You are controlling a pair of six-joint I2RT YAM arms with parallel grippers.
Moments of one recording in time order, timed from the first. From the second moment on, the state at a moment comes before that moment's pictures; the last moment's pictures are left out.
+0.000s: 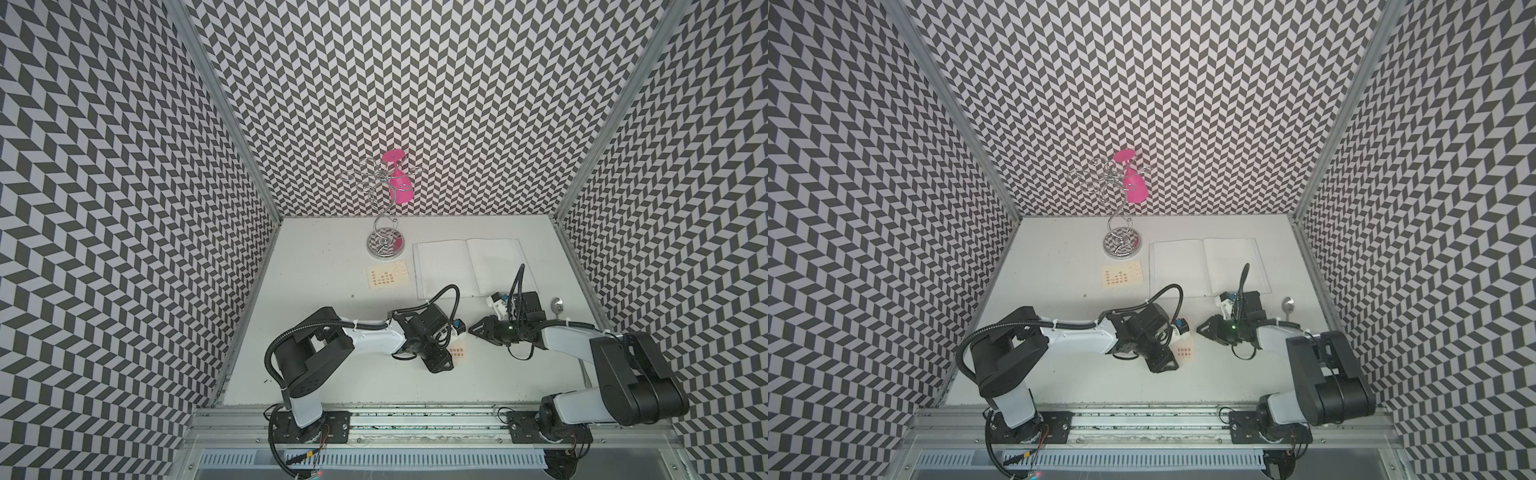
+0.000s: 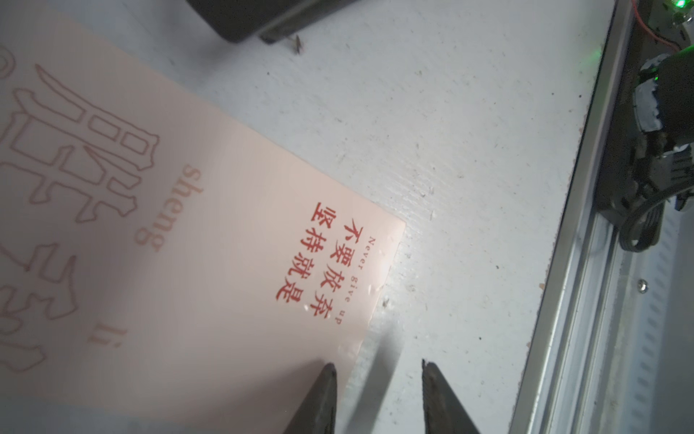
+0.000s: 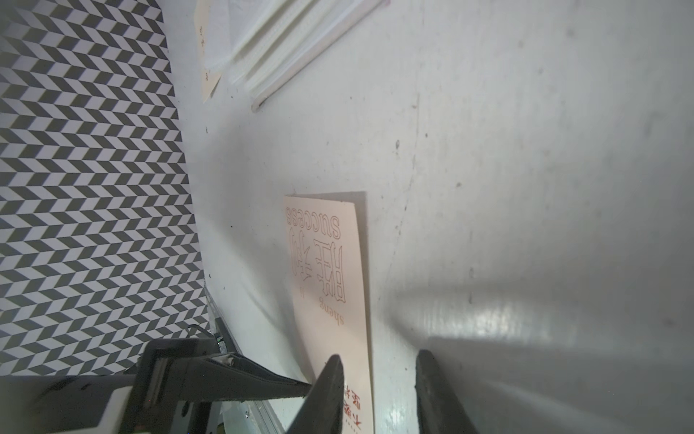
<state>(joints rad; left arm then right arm) -1.01 1.77 0.93 -0.23 0.39 -0.06 0.15 1.45 0.44 -0.03 -0.75 0.45</state>
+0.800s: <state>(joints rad) -0.88 1.57 0.78 -0.28 0.38 -0.16 0.17 1.46 0.50 -0.08 -0.67 0.44</state>
